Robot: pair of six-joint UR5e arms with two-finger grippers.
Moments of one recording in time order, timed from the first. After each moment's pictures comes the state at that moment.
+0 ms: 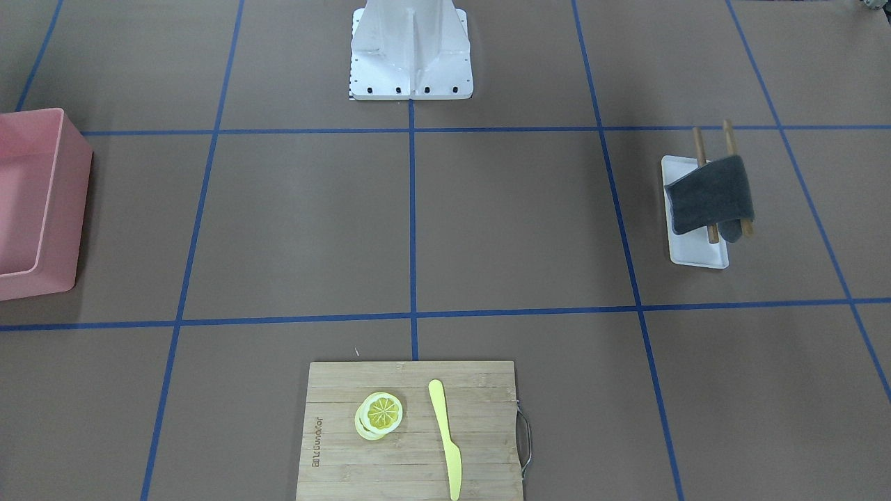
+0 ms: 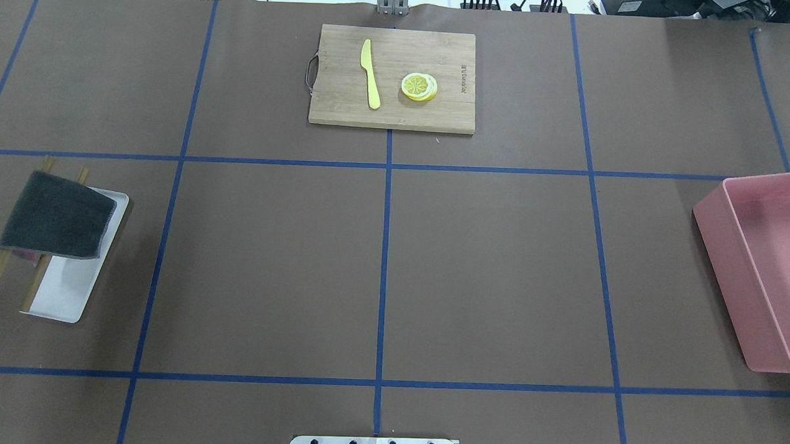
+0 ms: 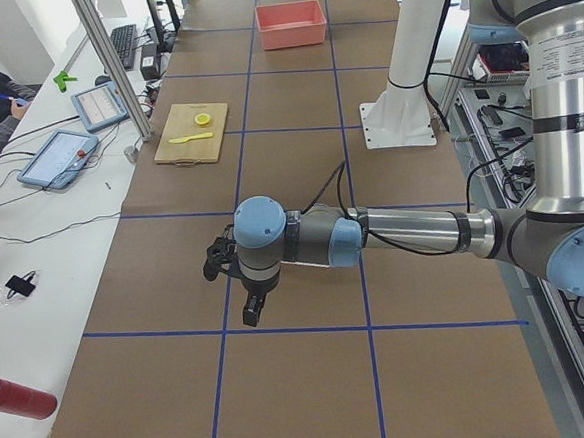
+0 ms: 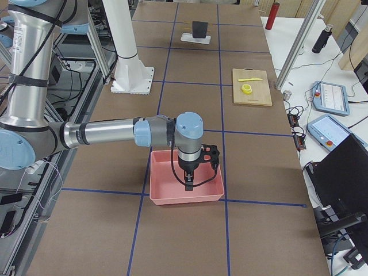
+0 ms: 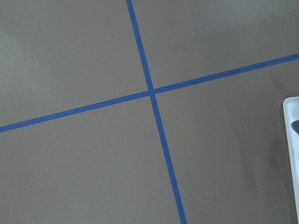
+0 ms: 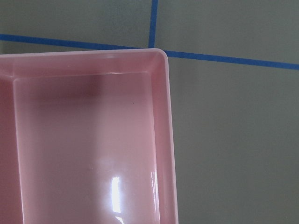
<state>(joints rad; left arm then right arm) -1.60 -1.48 -1.76 -1.64 -2.37 0.17 1.54 -1.77 1.92 -1.65 2.24 -0.01</state>
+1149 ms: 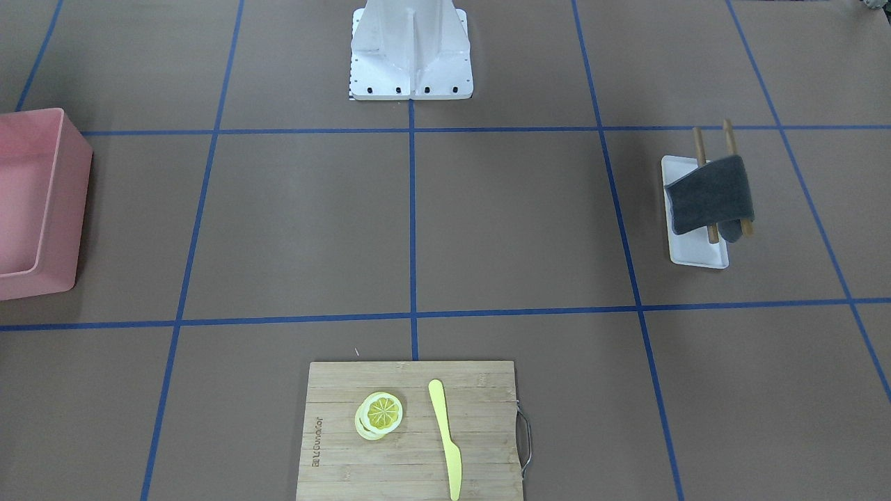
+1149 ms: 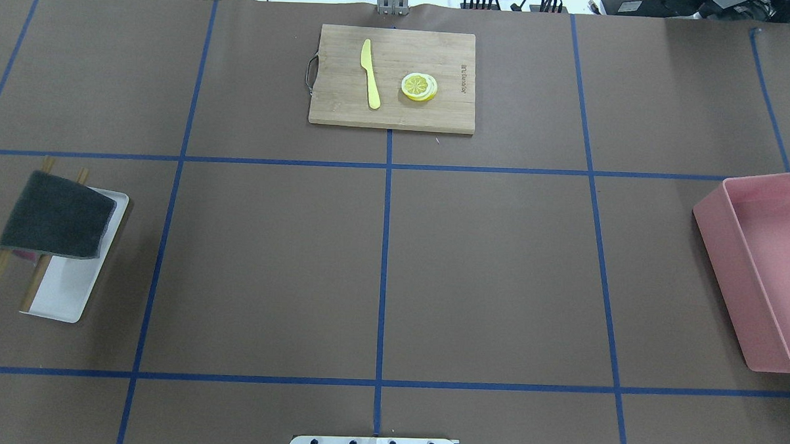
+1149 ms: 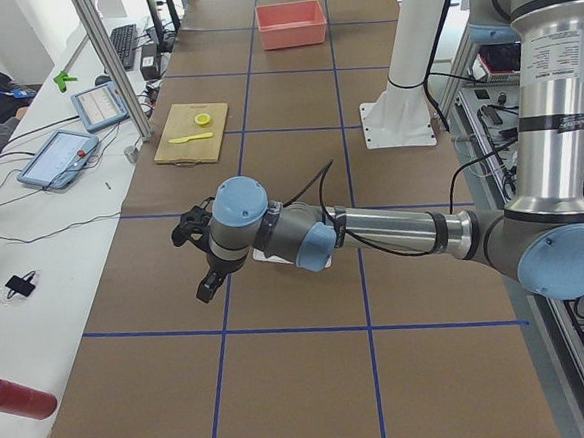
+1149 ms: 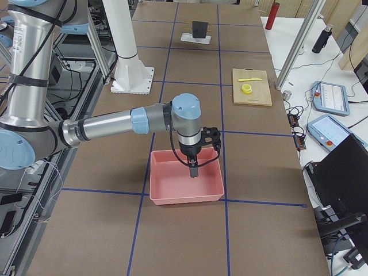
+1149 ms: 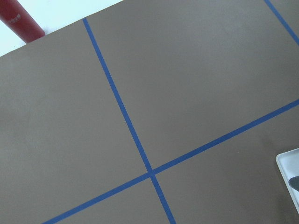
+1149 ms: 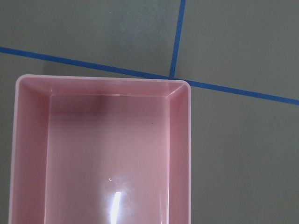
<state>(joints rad) -1.59 -1.57 -1.69 -1.92 -2.37 0.16 1.54 -1.77 2.01 -1.64 2.23 -0.02</state>
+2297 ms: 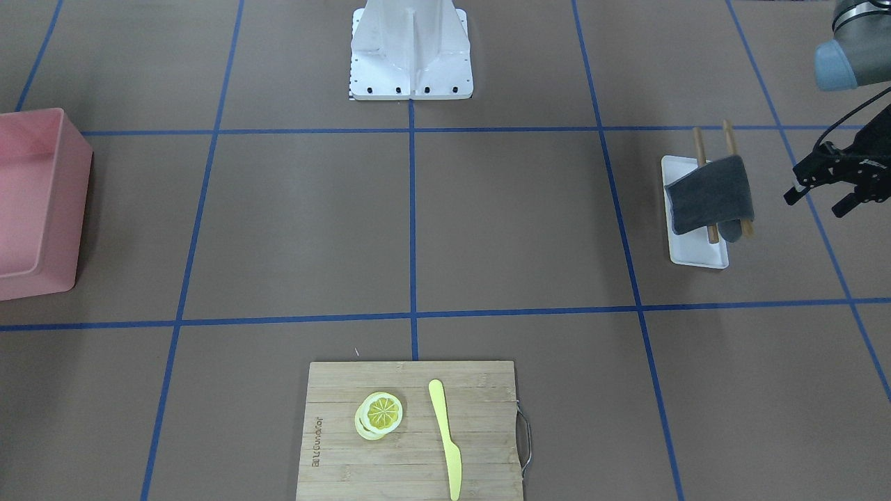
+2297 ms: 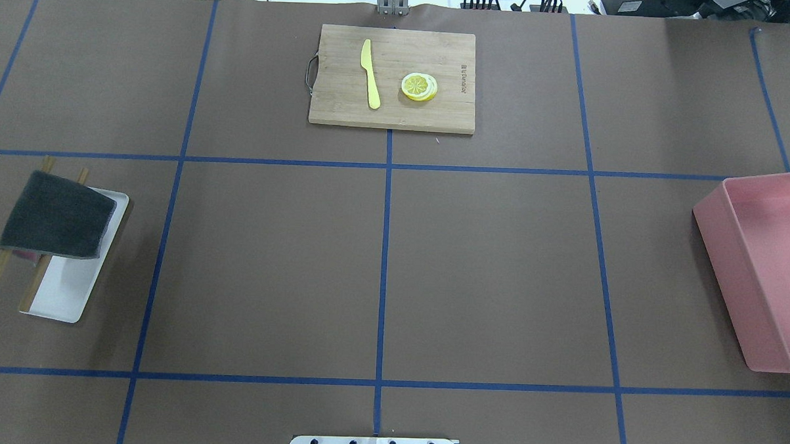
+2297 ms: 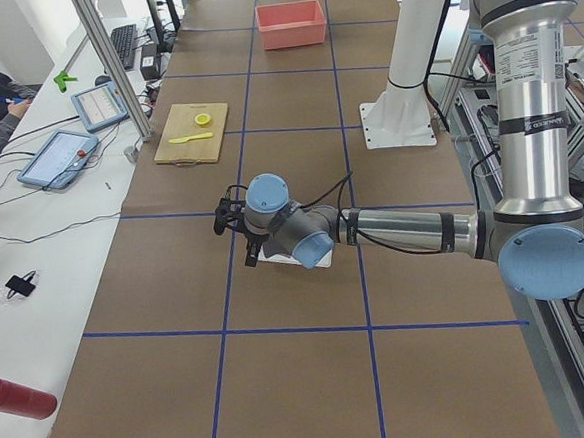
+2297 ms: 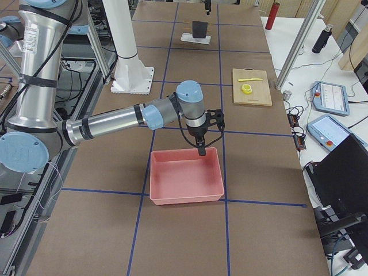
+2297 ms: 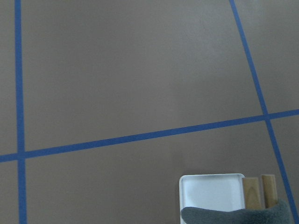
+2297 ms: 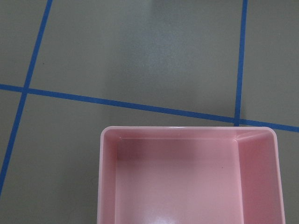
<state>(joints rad) -1.22 -1.49 -1.70 -2.35 -2.36 -0.68 1.34 -1.75 2.04 -1.39 2.22 0.34</state>
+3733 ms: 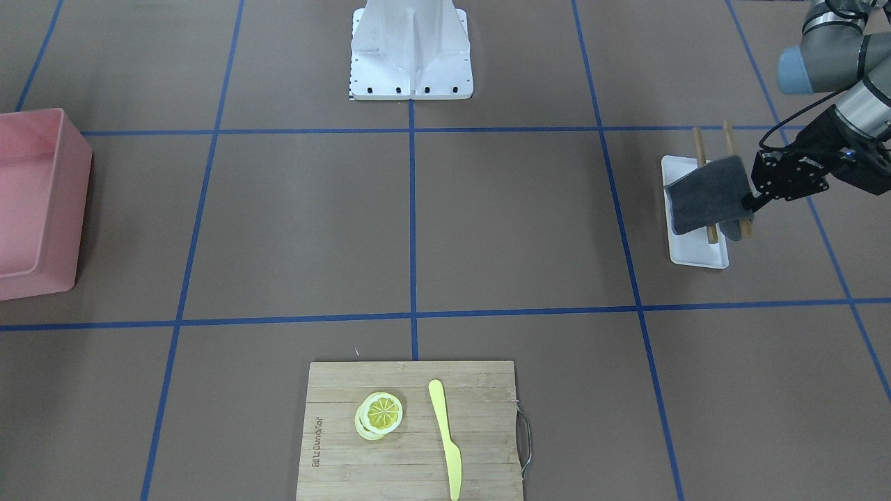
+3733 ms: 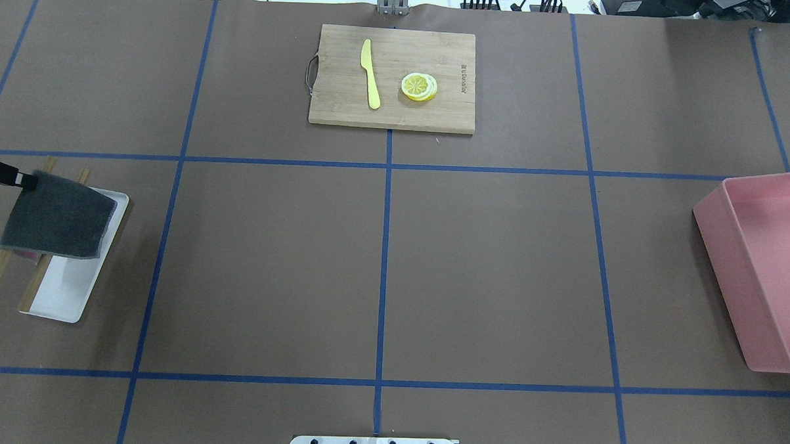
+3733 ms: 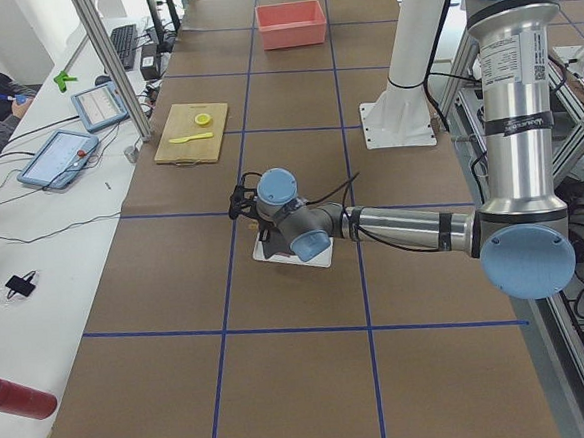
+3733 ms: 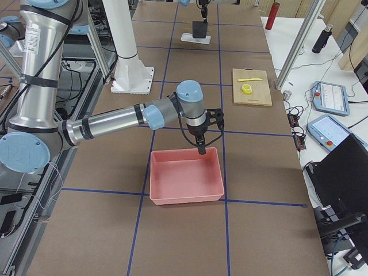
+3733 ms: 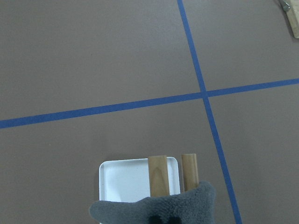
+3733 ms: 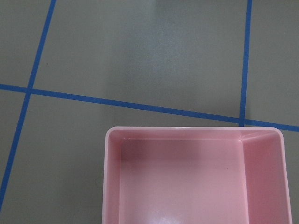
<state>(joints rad) -1.12 -1.49 -1.70 -2.46 -2.36 -0.77 1.33 -1.75 2.04 -1.38 2.22 0.35</state>
